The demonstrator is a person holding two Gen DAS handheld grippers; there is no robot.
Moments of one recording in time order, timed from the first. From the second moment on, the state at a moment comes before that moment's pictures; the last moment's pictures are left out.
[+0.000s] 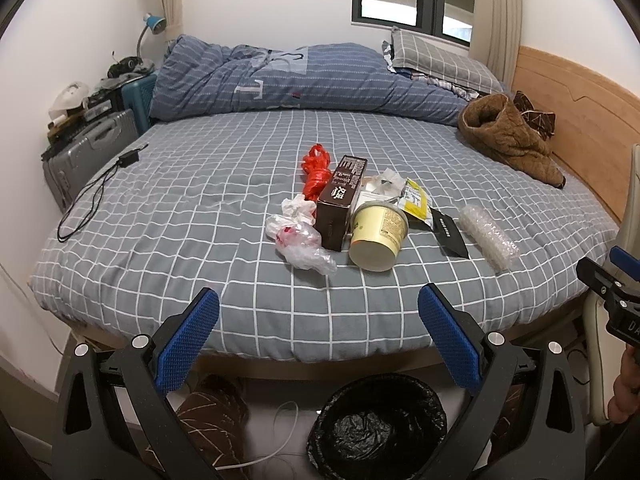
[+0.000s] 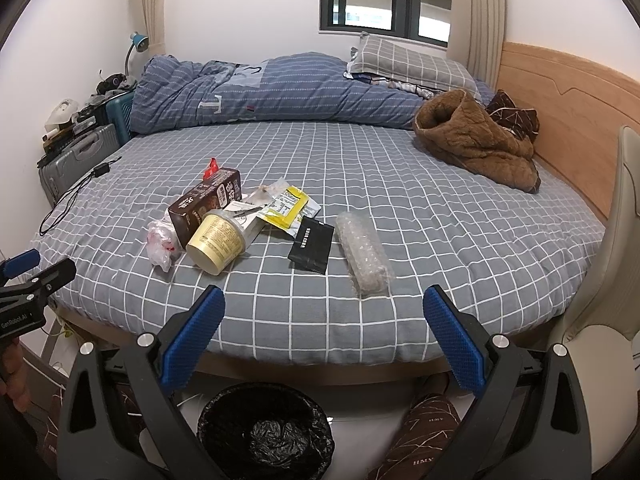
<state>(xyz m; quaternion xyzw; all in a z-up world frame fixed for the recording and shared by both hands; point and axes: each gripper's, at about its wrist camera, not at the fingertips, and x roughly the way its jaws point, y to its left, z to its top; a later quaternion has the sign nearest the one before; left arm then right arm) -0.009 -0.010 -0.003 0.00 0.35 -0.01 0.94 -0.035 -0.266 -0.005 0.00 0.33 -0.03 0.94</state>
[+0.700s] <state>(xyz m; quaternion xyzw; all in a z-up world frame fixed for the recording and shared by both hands) -0.010 -0.010 -0.001 0.00 0.35 -0.01 0.94 -0.034 -0.264 -0.006 0.00 0.33 -0.02 0.94</state>
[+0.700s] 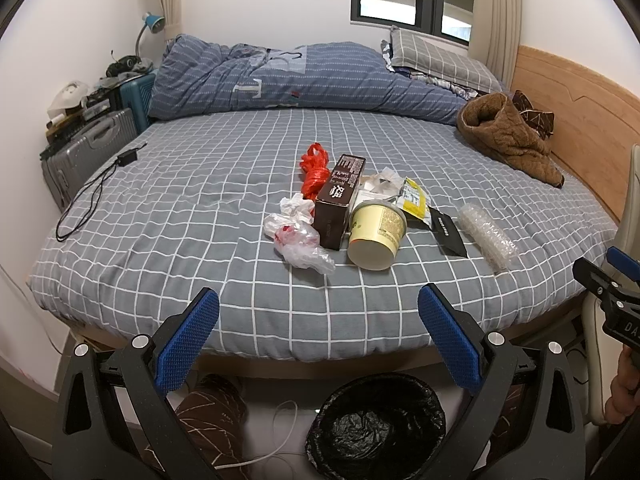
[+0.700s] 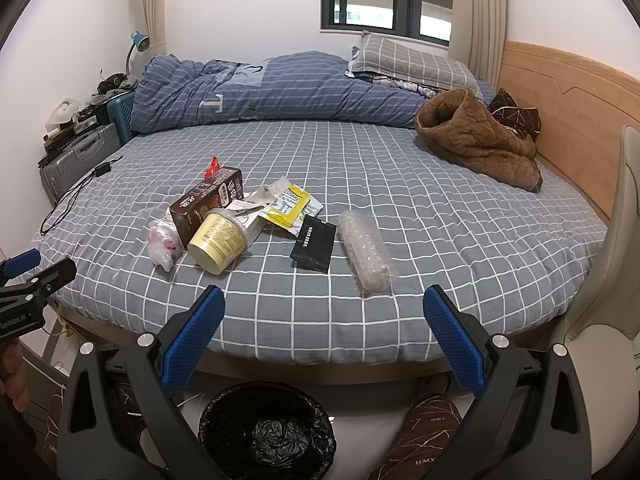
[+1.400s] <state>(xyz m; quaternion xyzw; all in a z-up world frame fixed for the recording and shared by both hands) 0.053 -0.027 -0.017 0.00 0.38 -0.02 0.92 0.030 -0.285 -0.021 0.00 0.36 -0.03 0.93</state>
